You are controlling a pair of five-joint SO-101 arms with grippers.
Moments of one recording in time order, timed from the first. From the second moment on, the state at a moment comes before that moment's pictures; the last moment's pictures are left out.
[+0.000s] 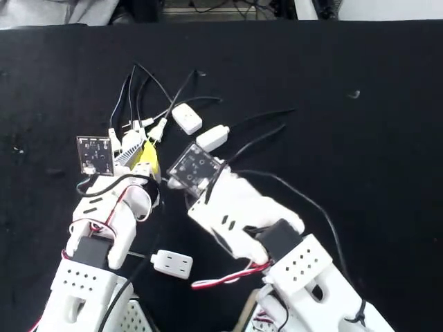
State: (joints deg) left arm 8.5 -78.4 81.3 21.6 13.4; right arm -37.7 -58.9 62.4 48.5 17.5
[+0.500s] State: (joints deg) left arm 8.5 -78.4 82.8 21.6 13.4; right arm -41.5 -70.2 63.7 53.5 17.4
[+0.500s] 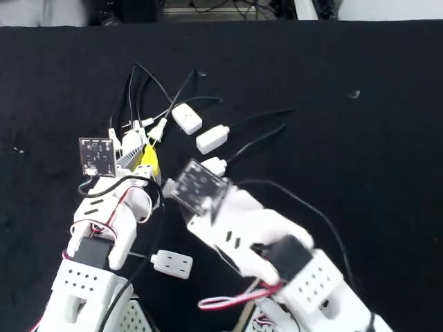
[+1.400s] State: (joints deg) left arm 9.1 -78.4 79.1 28.7 13.4; right arm -41.6 -75.5 64.7 55.2 17.4
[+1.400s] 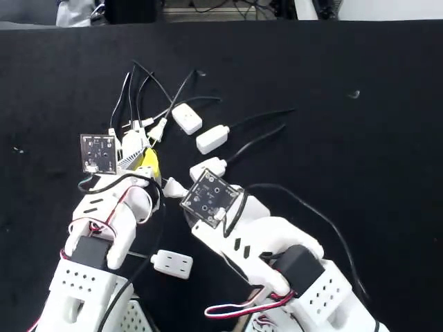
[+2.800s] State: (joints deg) left arm 17.1 -78.4 77.7 32.5 13.5; right arm -41.8 -75.4 64.7 55.2 17.4
